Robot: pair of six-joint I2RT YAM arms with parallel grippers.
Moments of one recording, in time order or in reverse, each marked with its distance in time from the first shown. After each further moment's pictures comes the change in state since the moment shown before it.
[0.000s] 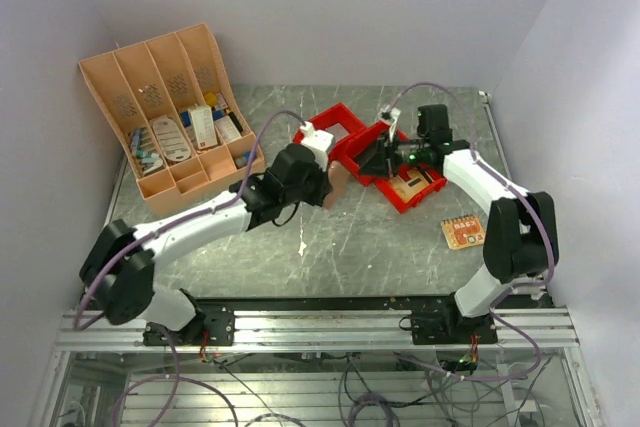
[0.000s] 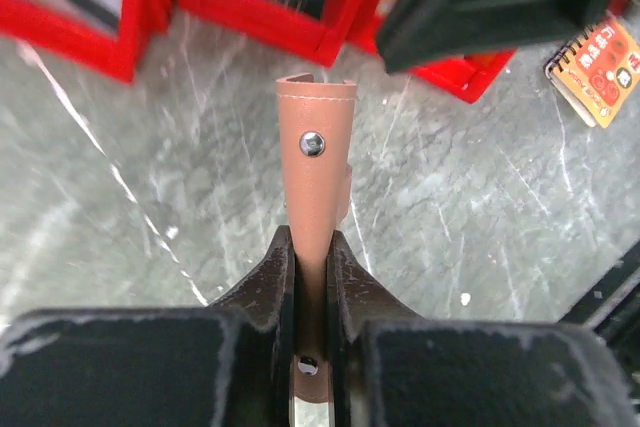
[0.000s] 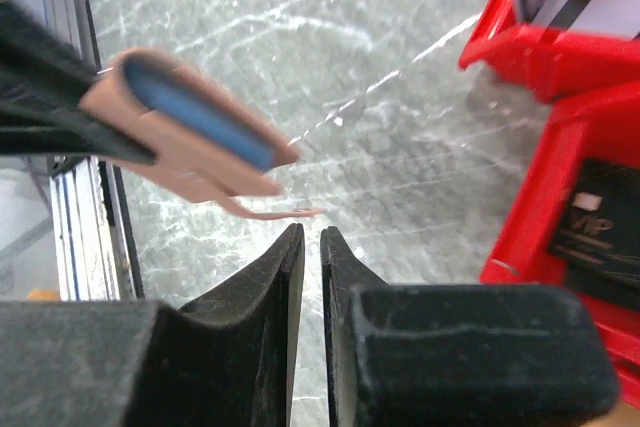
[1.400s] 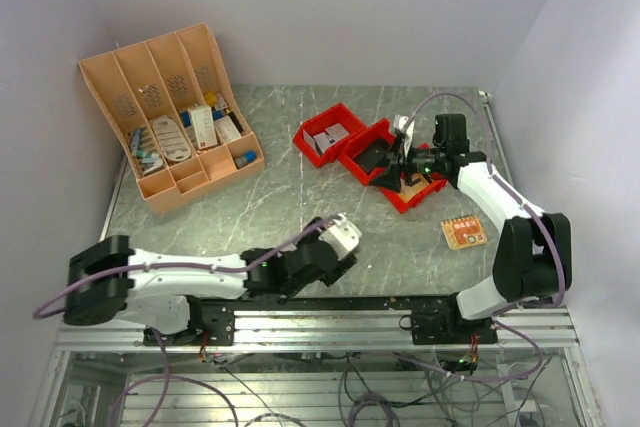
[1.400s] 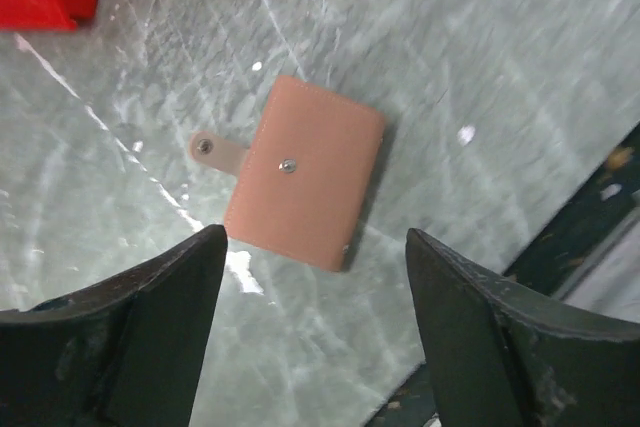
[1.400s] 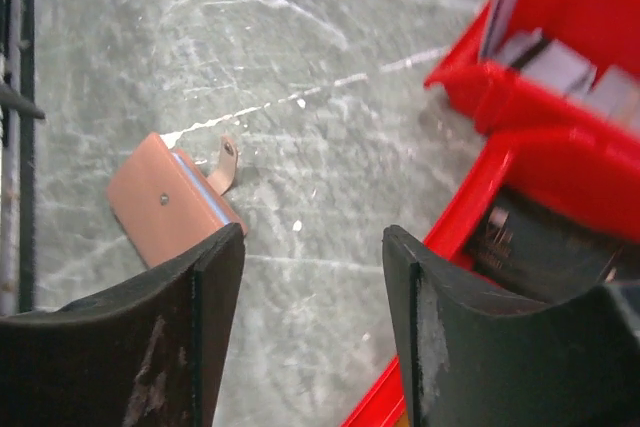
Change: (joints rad) left arm -0.594 -0.131 -0.241 0.029 -0.599 0.292; right arm -0.109 -0.158 -0.110 0.003 -0.064 -0.316
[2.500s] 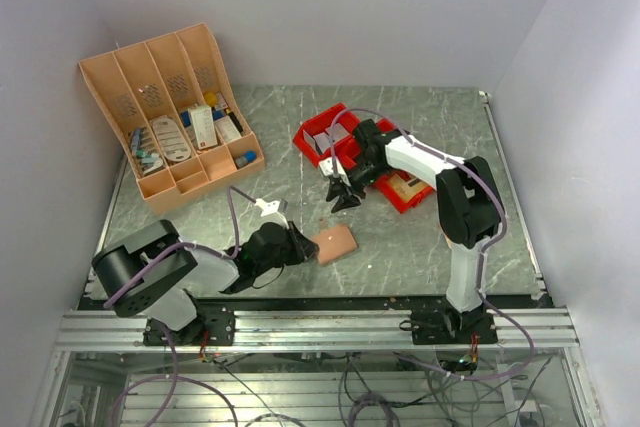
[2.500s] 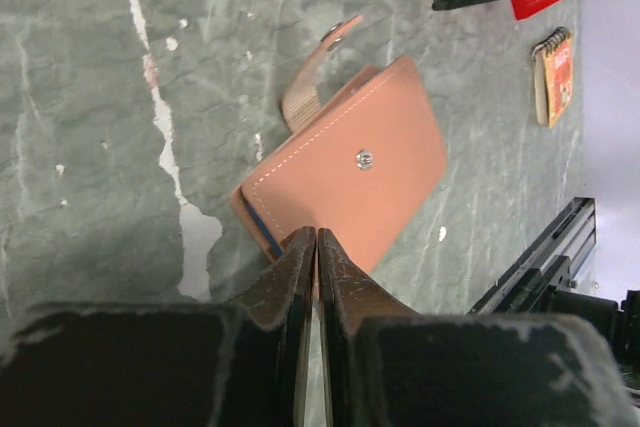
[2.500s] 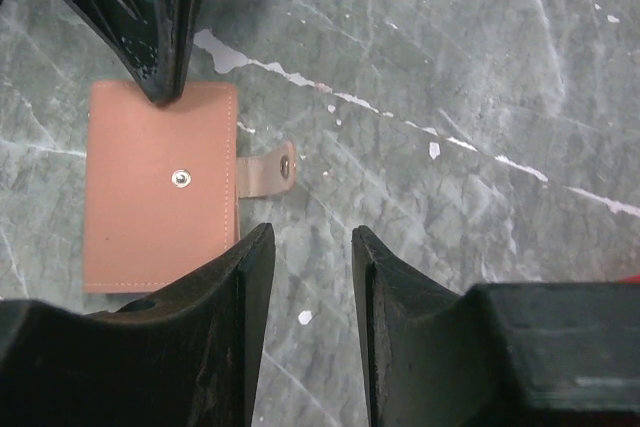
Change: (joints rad) left arm 0.438 0.136 -0.480 0.808 0.465 -0.907; right arm 0.341 0.455 0.389 -0.576 0.083 -0.912
